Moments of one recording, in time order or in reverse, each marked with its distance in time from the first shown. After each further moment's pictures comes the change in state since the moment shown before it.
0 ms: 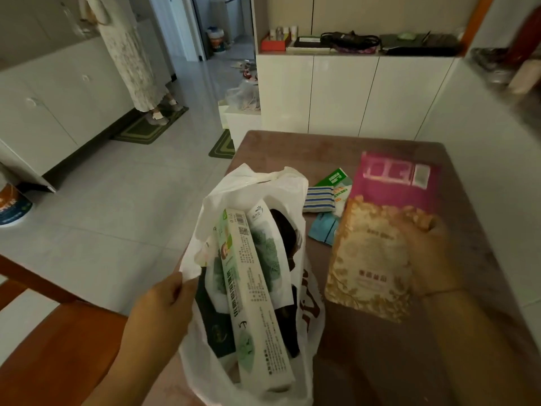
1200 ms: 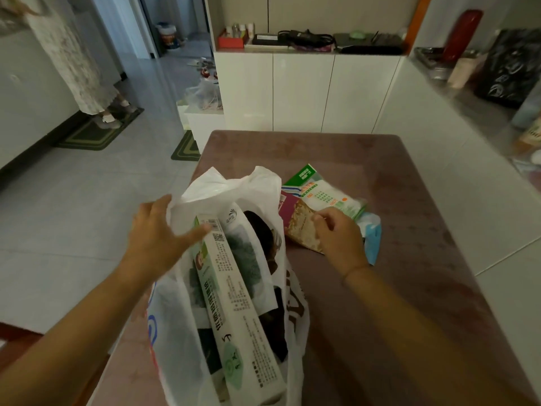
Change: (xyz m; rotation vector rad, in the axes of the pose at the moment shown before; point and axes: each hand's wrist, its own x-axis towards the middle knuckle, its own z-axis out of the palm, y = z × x) left_hand 0.104 0.043 0.004 0.071 -0.051 0.208; right_hand 0.020 0.058 0.055 -0.557 -0.126 -0.230
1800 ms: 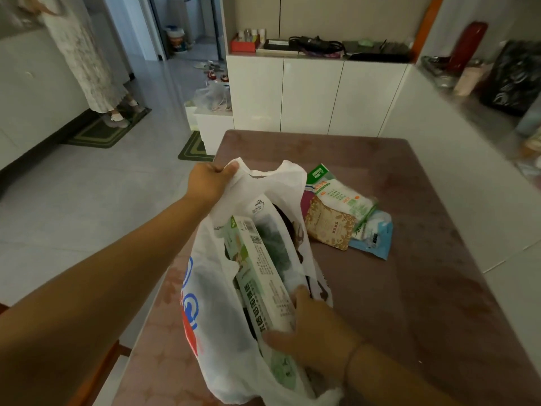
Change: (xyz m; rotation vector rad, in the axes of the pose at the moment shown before) left_hand 0.080 0.016 0.012 -0.415 0.011 0.024; right_hand -0.148 -0.073 0.025 -0.346 -0.781 0.256
